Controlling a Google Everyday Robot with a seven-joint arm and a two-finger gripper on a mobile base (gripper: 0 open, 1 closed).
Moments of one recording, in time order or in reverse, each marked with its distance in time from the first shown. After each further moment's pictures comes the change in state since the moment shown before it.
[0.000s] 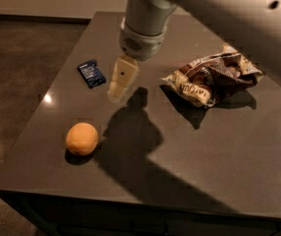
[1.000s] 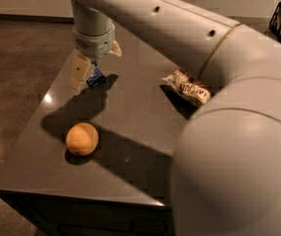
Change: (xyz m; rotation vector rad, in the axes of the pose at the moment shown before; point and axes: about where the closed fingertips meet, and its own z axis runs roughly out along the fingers) arm -0.104 -0.007 0.071 0.017 0.095 0.096
